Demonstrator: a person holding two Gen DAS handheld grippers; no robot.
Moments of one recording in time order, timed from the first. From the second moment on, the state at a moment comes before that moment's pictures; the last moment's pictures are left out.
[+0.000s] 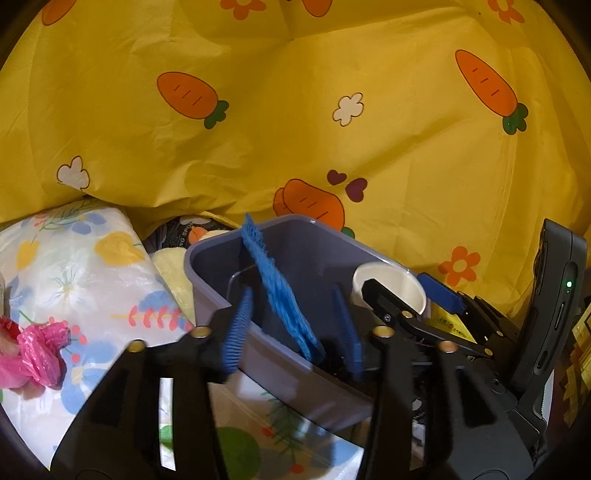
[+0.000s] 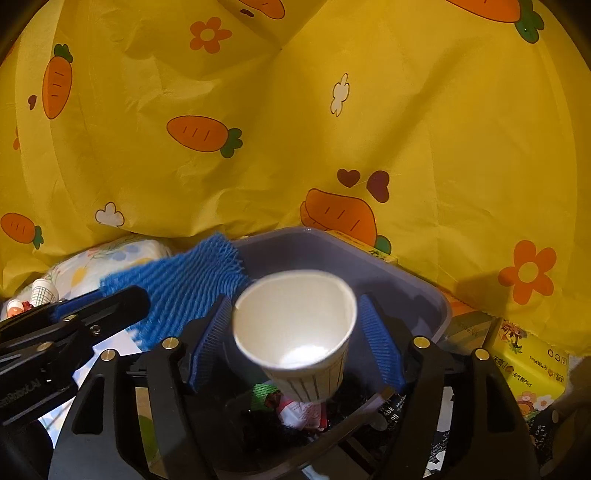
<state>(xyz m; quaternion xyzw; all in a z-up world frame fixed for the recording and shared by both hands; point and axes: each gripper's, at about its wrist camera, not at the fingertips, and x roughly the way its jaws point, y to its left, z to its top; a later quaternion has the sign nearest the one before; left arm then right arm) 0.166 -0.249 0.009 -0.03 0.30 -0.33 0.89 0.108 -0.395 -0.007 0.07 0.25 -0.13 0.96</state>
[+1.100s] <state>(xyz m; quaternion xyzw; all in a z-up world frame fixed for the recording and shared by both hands) 0.133 -0.182 0.011 -0.04 0.28 -0.23 0.93 0.080 -0.377 -0.001 0.06 0.22 -0.16 0.96</state>
